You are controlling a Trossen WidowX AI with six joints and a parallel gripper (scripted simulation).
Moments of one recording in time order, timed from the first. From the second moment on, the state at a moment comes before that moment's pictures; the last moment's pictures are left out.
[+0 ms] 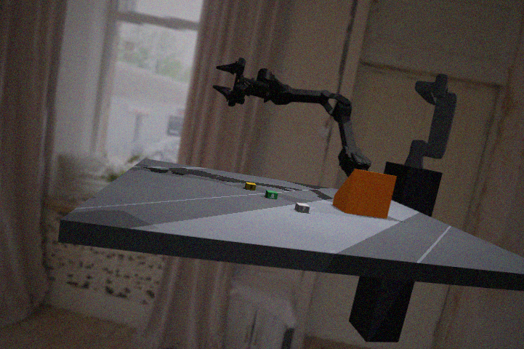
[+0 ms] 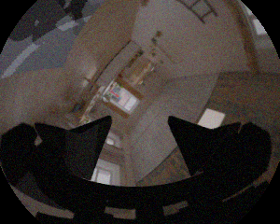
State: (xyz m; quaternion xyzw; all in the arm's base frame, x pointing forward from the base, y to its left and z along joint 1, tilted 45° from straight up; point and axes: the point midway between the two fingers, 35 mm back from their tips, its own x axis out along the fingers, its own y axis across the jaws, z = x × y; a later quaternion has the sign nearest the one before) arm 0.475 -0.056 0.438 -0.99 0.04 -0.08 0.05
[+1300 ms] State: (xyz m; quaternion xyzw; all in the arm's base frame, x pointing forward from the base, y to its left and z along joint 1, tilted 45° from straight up) arm 0.431 0.025 0.140 -0.51 0.46 0.15 0.71
